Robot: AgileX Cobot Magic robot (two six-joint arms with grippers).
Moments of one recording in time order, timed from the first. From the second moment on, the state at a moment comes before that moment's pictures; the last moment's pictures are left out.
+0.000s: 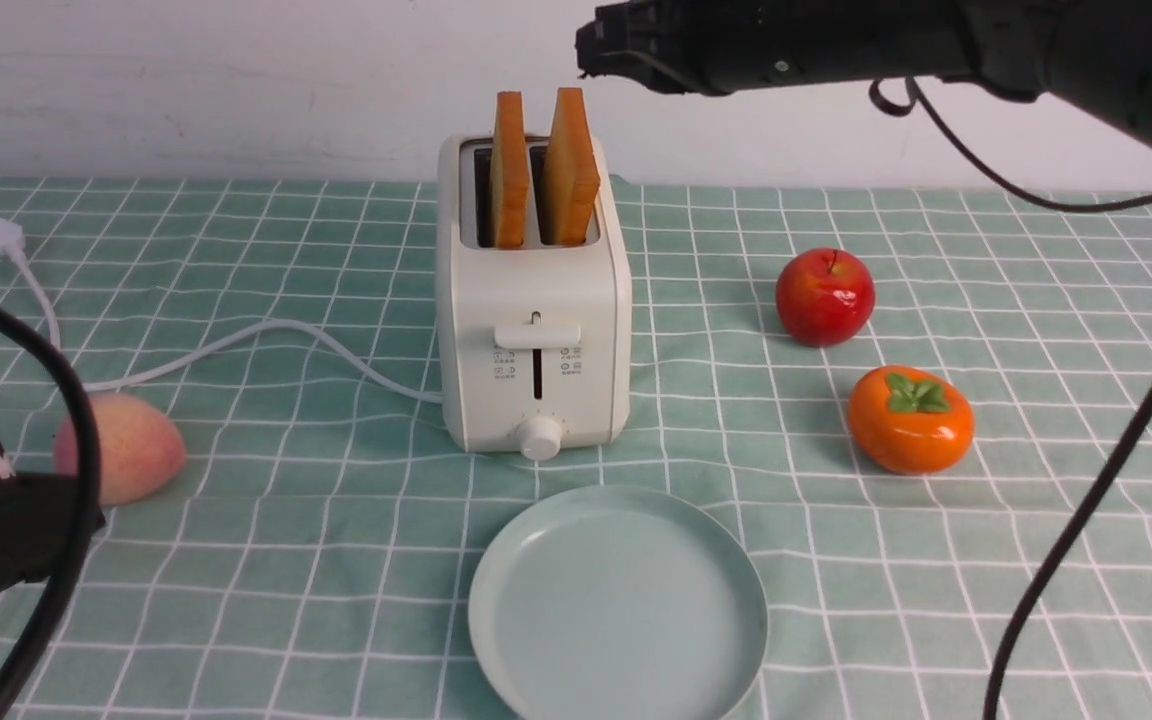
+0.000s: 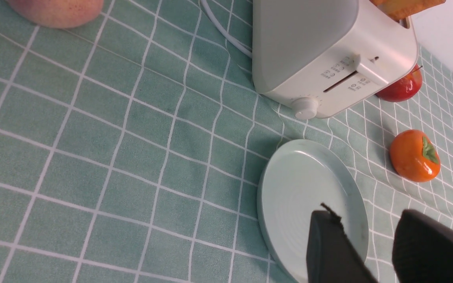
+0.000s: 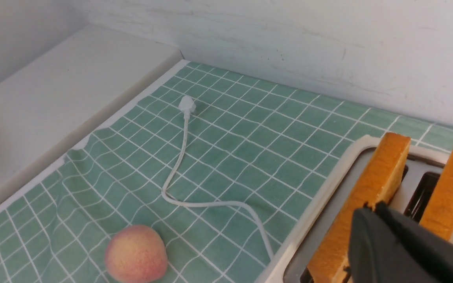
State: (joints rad) right arm 0.37 1.90 -1.87 0.95 0.58 -0.73; left arm -0.08 0.65 -0.67 -0.40 0.70 -0.38
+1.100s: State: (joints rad) right arm 0.43 2.10 -1.88 0.73 0.37 -0.50; left arm -0.08 0.65 -0.67 -0.40 0.73 -0.38
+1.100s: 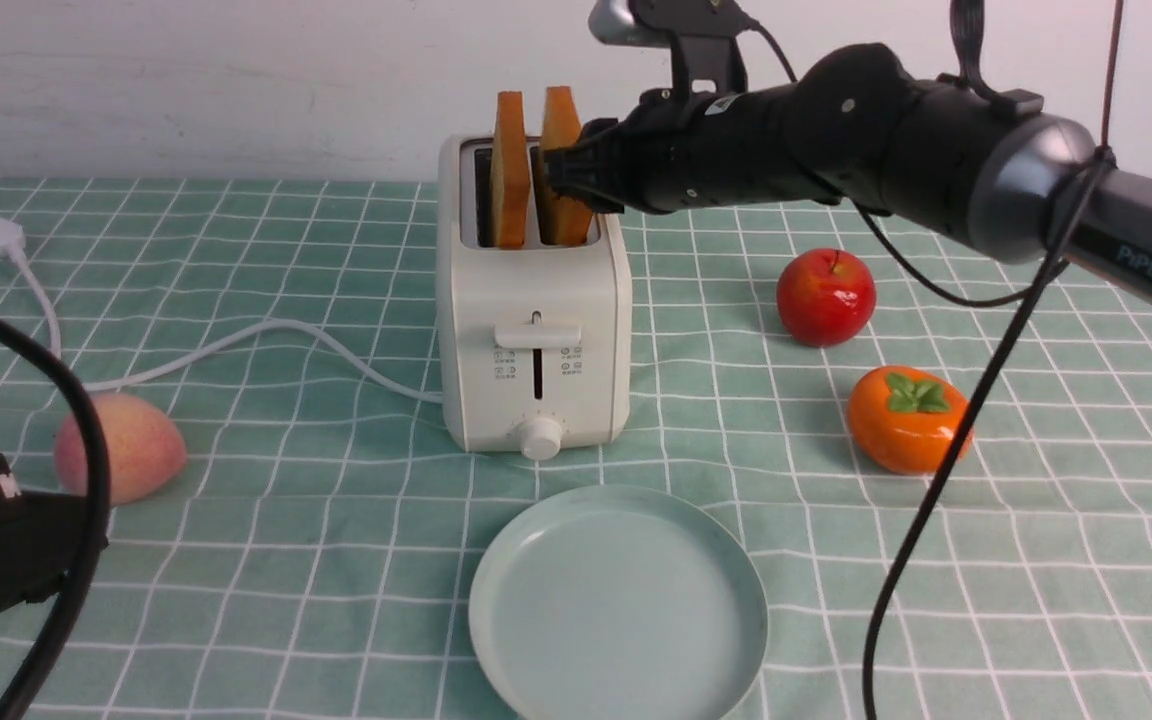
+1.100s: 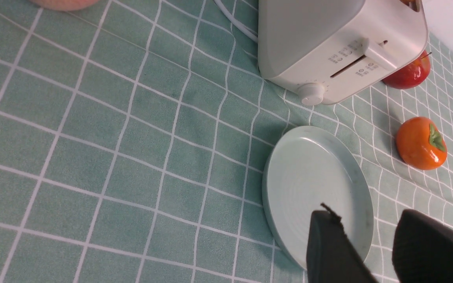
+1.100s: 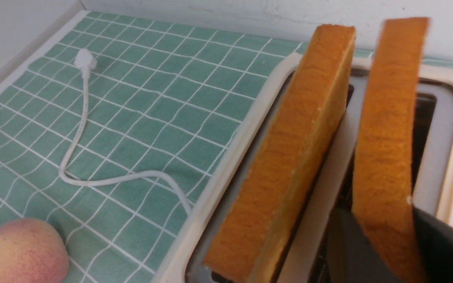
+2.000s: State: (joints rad) right arm 0.20 1.72 -1.53 0.80 1.19 -0.40; left arm -0.08 0.65 -0.67 -0.40 0.73 -0.38
